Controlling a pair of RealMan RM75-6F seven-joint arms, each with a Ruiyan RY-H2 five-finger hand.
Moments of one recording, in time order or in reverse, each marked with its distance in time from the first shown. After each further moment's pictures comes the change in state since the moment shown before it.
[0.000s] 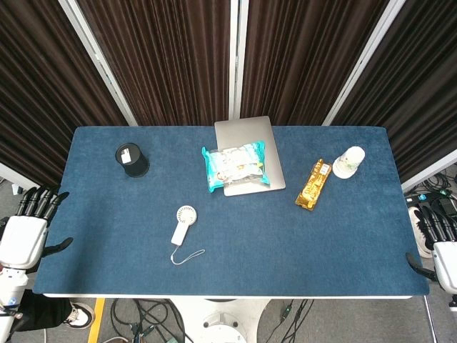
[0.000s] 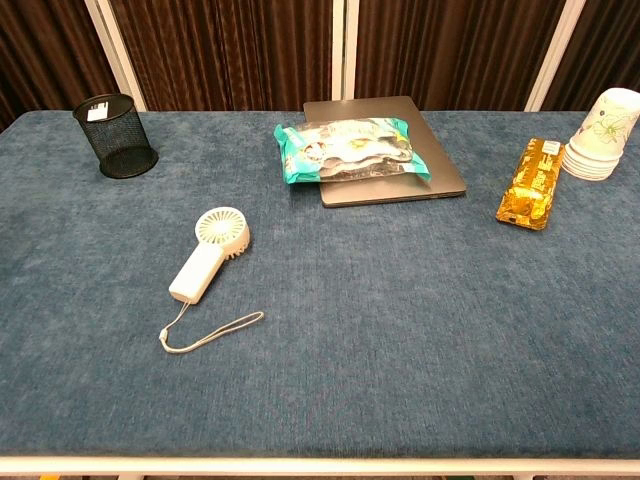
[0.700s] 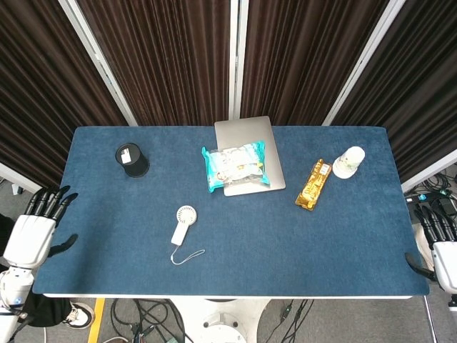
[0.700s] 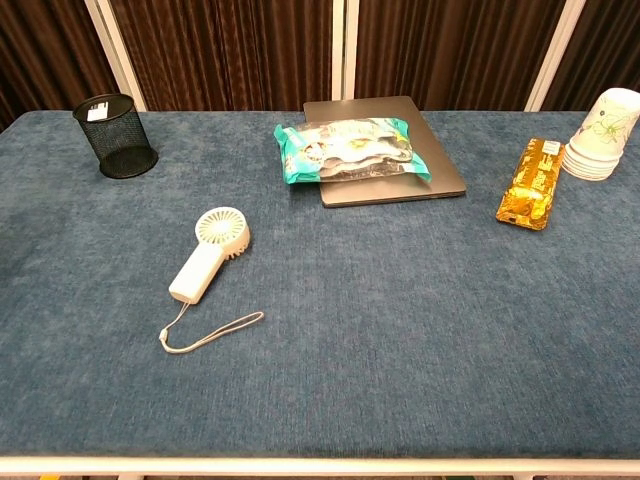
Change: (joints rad) left arm -0.016 0.009 0.003 -0.036 0.016 -0.023 0.058; right arm 0.002 0.000 0.002 -0.011 0.000 -0.001 -0.004
